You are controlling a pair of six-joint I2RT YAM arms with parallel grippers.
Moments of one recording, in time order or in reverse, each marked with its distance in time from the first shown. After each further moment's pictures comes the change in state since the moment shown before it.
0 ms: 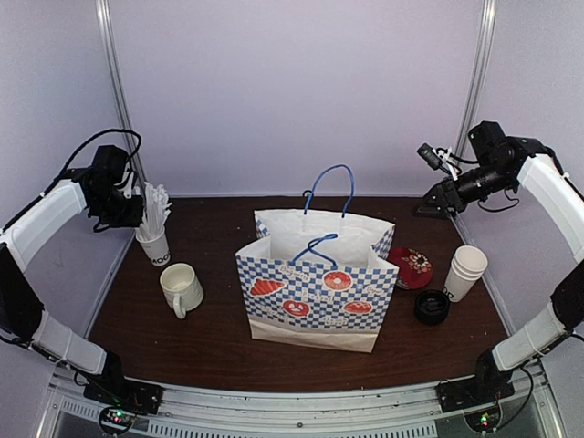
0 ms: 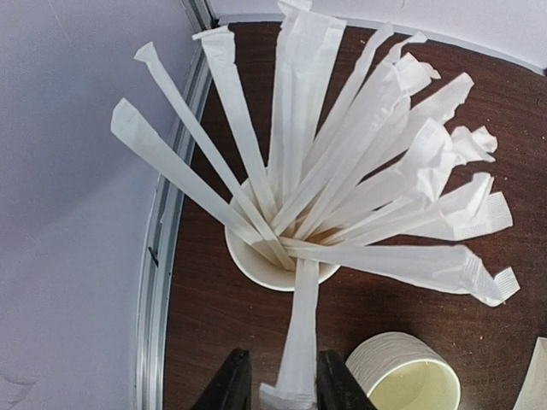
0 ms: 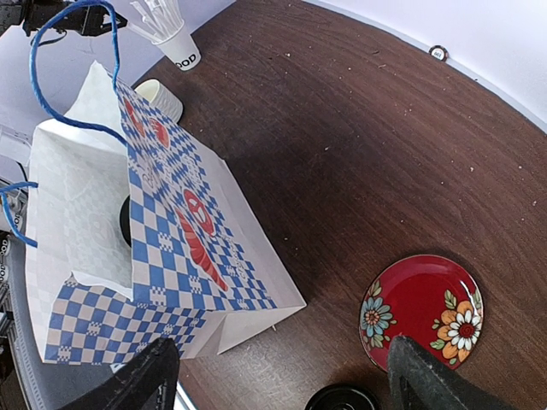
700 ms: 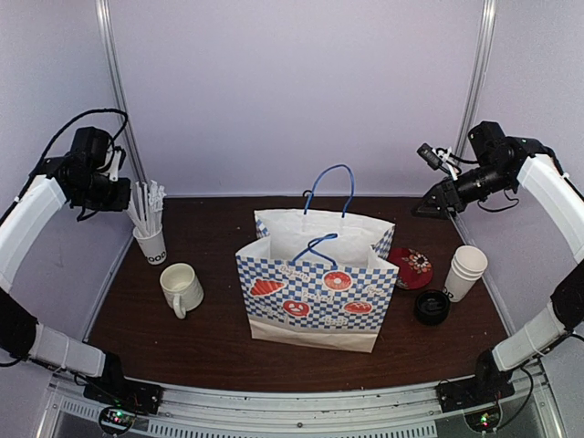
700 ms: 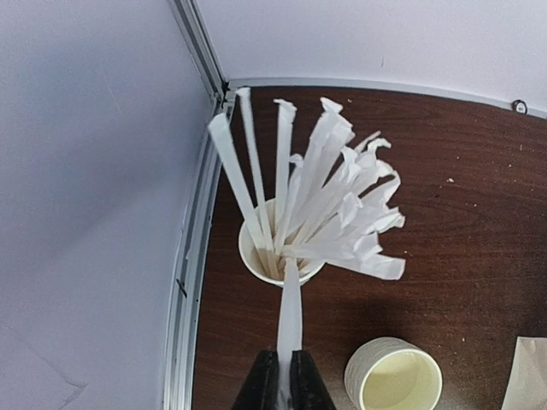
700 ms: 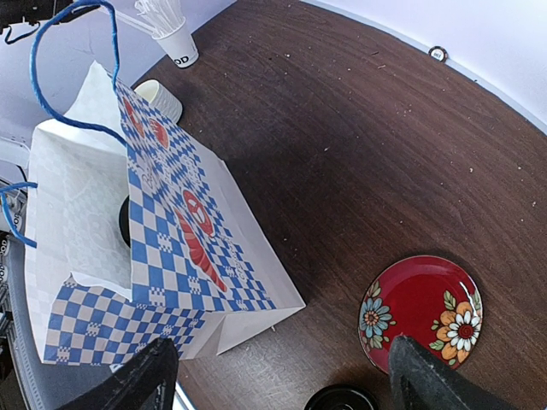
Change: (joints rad) left arm 0.000 -0.095 0.106 -0.068 -0.004 0.069; right arm 0.000 0.000 -0.003 0.006 0.001 0.000
